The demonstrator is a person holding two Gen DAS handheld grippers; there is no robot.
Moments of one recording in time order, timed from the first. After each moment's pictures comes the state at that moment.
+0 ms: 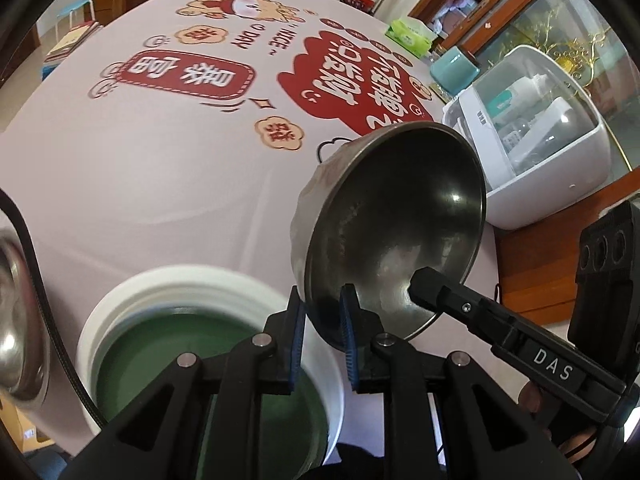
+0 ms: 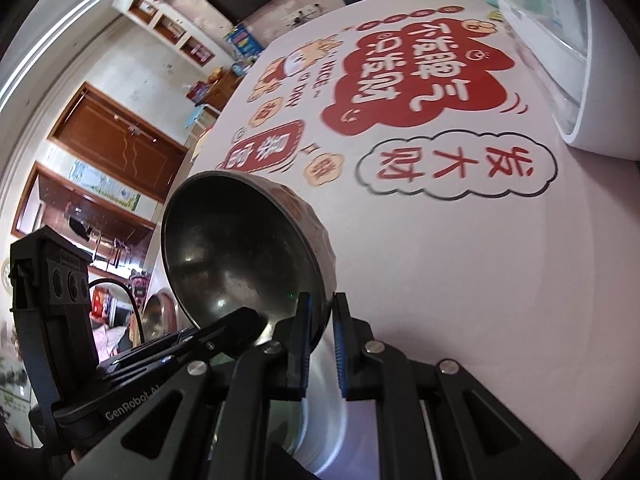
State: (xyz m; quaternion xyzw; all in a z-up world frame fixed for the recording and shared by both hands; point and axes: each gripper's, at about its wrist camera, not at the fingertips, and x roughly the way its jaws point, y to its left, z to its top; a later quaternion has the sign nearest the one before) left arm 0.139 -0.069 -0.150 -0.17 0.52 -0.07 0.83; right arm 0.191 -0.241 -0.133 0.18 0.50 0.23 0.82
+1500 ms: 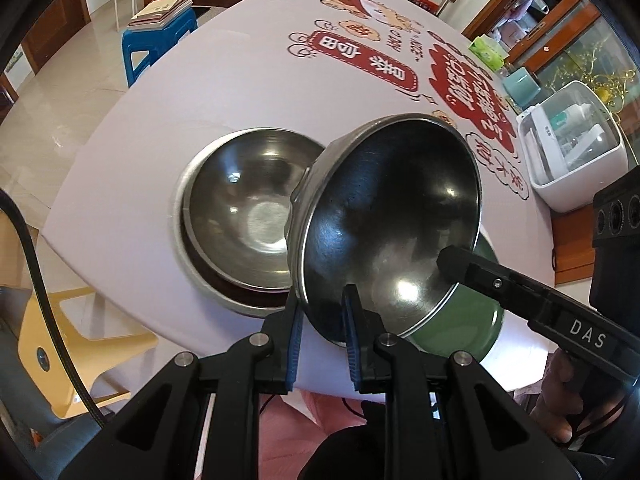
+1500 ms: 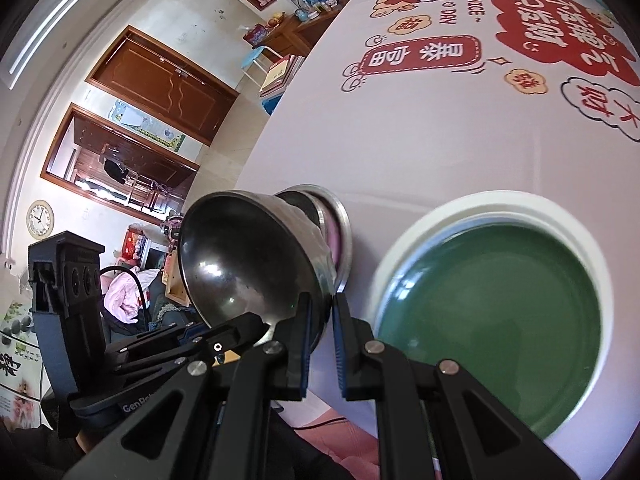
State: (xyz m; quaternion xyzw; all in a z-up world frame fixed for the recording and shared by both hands) left arm 0.008 0.137 -0.140 -0.16 0.56 0.01 0.82; right arm 0.110 -0.032 -0.132 0.15 0.54 0.32 0.76
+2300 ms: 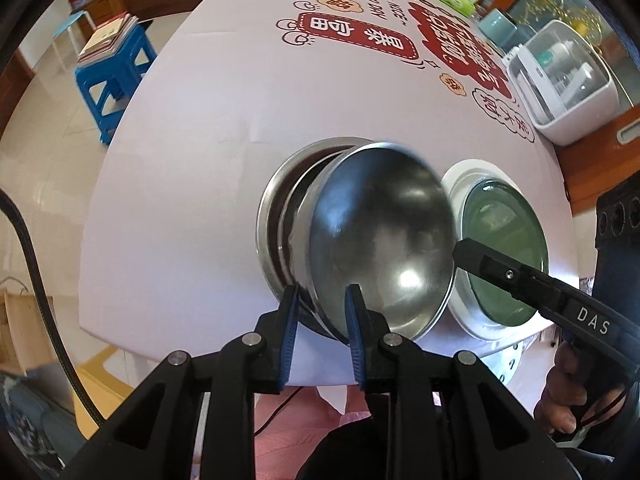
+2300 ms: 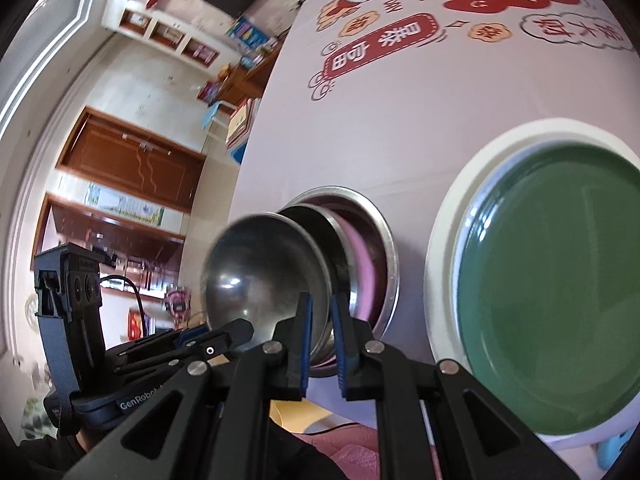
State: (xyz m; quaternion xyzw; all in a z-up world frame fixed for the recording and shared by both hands) left arm 0.048 0.206 -0.151 -0.05 0.60 -0.08 0.79; right arm 0.088 0.010 -0.158 0.28 0.51 0.22 0.78
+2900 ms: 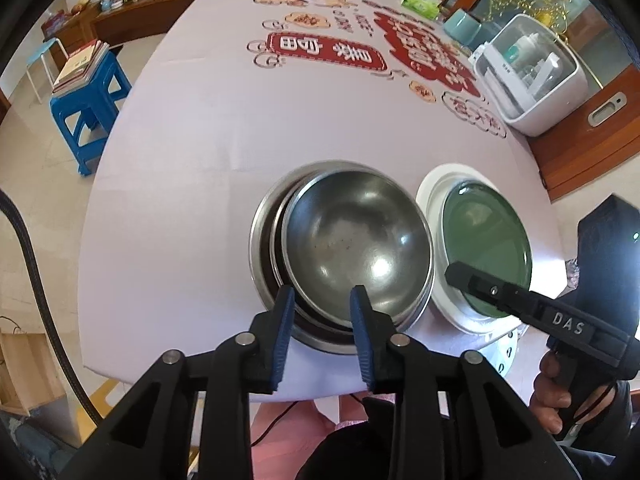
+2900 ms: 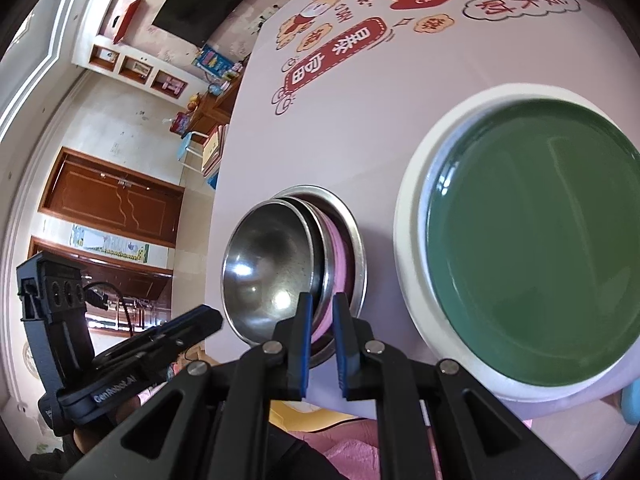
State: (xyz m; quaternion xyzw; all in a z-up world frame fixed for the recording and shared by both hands) left arm 0.043 0.210 -0.139 -0.04 0.57 -0.13 0.81; right arm 0.067 0.003 -0.166 0.32 0.50 0.15 0.79
